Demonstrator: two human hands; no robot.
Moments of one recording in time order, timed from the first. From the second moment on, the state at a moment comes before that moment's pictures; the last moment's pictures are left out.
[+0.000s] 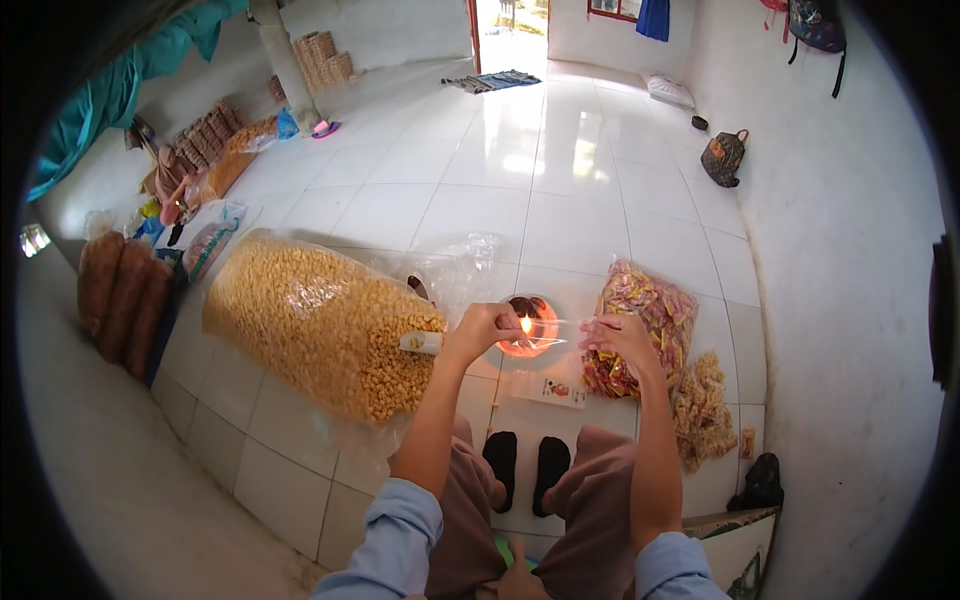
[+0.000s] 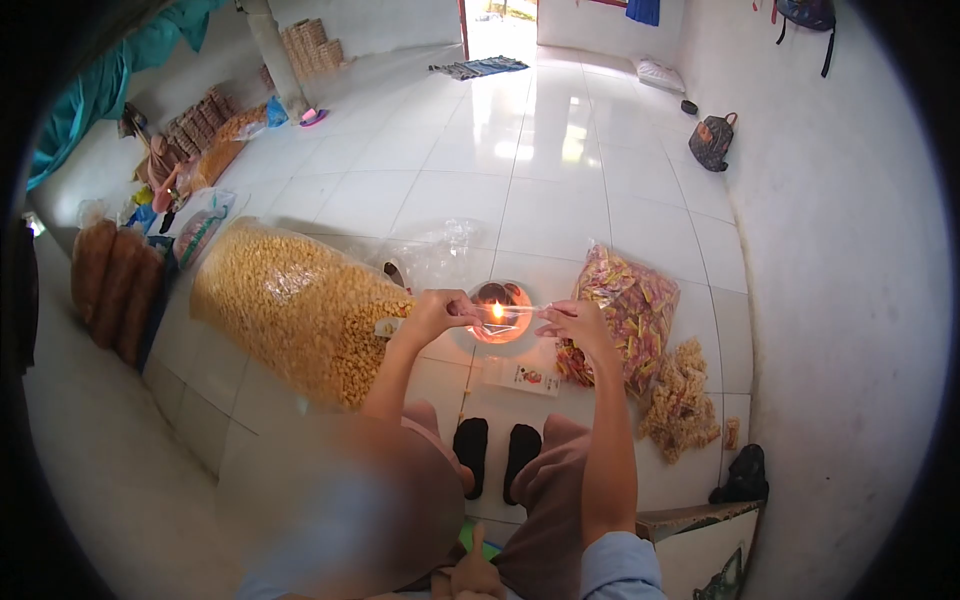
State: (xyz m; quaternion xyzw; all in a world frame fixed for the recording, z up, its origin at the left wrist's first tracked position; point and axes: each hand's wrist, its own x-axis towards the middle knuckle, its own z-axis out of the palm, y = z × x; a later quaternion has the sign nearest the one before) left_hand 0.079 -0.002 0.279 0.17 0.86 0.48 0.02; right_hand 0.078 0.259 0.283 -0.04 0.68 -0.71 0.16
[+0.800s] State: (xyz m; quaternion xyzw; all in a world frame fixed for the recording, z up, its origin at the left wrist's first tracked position) left_hand 0.056 0.169 0.116 0.27 0.94 0.21 -0.07; right_hand 0.049 0.334 0.142 0.00 0.77 -0.61 0.18
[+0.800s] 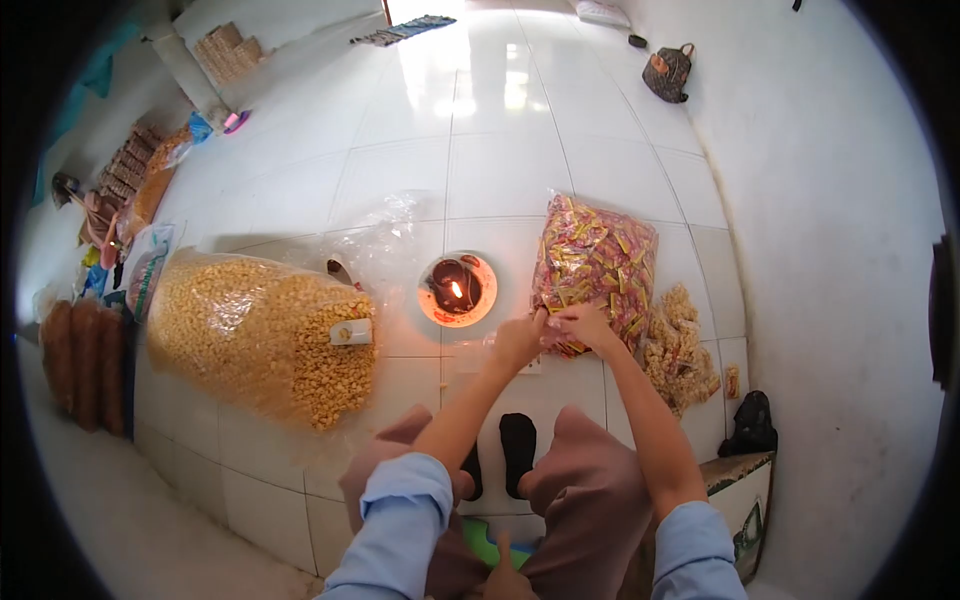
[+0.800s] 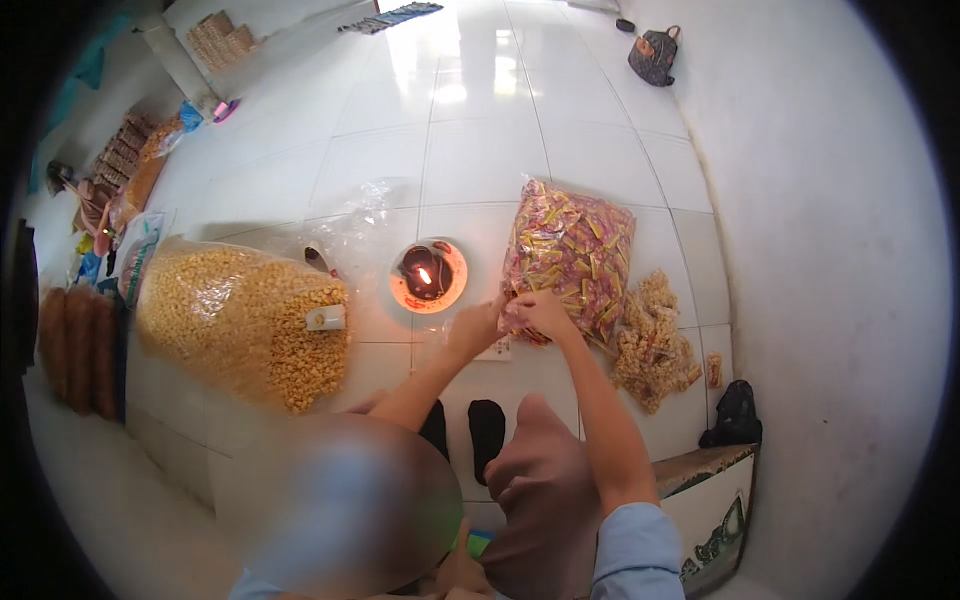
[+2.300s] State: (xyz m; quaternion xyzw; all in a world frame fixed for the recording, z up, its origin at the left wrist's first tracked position) left_hand 0.114 0.048 0.254 0.14 0.86 0.45 -0.17; right_hand 0.104 0.201 0.281 -0.09 0.72 -0.66 -0.20
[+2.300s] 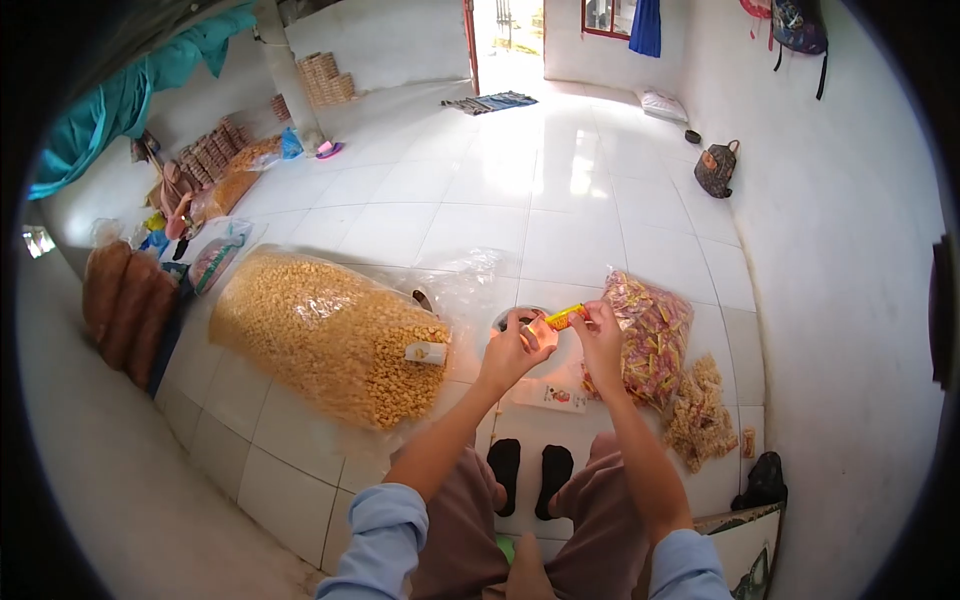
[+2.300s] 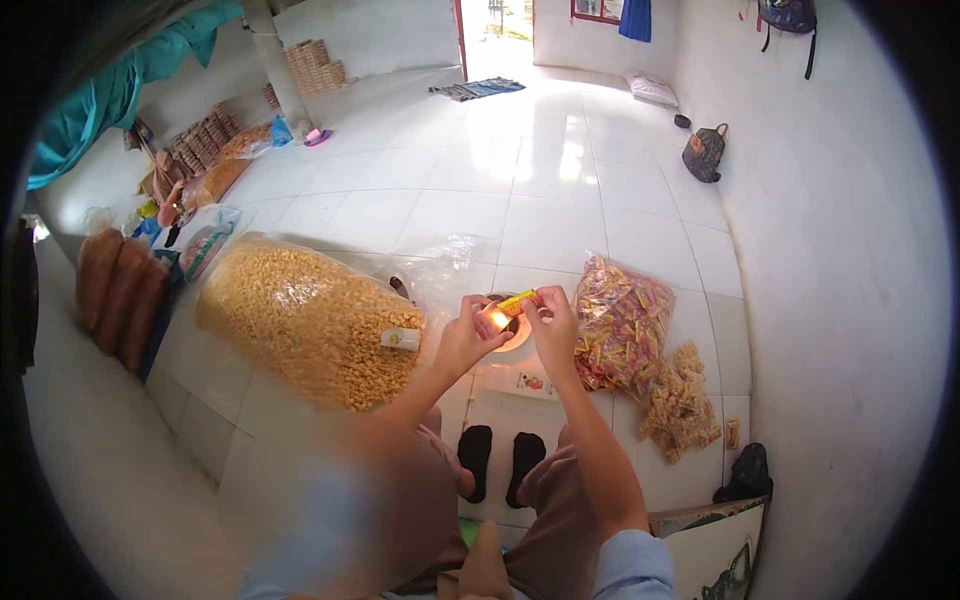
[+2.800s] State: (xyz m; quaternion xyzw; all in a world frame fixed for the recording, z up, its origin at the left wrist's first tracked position) left_hand 0.107 0.043 0.251 0.20 0.89 0.34 -0.24; right_hand 0.102 0.184 0.278 -0.20 0.81 -0.54 -0.12
